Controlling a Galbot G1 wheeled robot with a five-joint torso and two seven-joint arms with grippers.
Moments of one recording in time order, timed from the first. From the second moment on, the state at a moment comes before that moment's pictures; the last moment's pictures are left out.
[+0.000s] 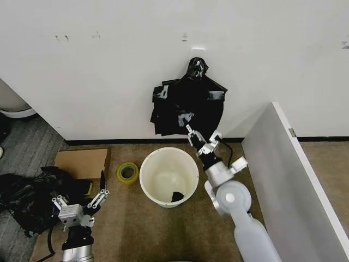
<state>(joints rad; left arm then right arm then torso) 1.74 -1.46 -0.59 -2.22 -0.01 -0.46 -0.20 -1.05 1.39 0.23 1.97 1.03 -0.11 -0.18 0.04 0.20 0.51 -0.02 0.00</state>
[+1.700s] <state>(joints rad) 1.70 -1.46 -0.56 -2.18 -0.01 -0.45 -0.20 -1.54 1.33 0.11 2.12 0.20 0.28 -0.05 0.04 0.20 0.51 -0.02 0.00</state>
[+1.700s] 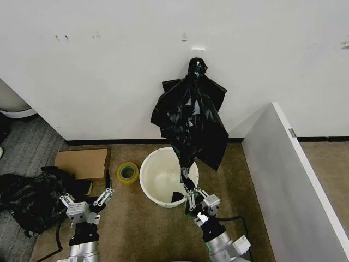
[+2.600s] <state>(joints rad) 1.70 -1.45 -0.55 -2.16 -0.01 -0.45 -0.20 -1.60 1.34 0.06 2.11 0.11 0.35 -0.05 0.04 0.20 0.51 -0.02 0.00</state>
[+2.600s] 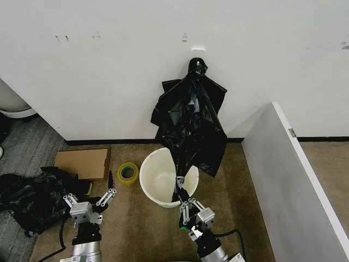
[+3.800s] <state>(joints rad) 1.69 -1.45 -0.55 -2.16 -0.01 -0.45 -0.20 -1.65 1.32 0.03 2.09 0.05 0.43 -0.07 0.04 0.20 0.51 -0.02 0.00</state>
